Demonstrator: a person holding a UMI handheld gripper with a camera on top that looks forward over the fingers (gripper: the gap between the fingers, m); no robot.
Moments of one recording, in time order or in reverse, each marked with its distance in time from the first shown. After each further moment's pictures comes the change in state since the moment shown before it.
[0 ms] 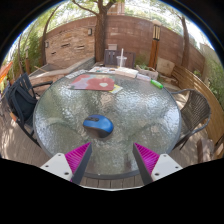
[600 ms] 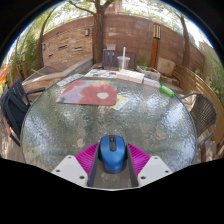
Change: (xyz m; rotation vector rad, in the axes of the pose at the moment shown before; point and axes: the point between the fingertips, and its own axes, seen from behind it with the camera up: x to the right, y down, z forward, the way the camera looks) arm -0.014 -0.076 0.112 0.011 0.002 0.025
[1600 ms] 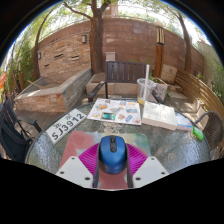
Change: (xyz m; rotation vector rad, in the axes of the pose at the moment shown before) arm -0.087 -0.235 0.183 0.084 0.001 0.048
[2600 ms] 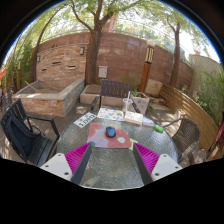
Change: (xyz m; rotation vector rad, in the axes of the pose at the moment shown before) arm -0.053 0.029 -0.347 0.114 0.161 -0.051
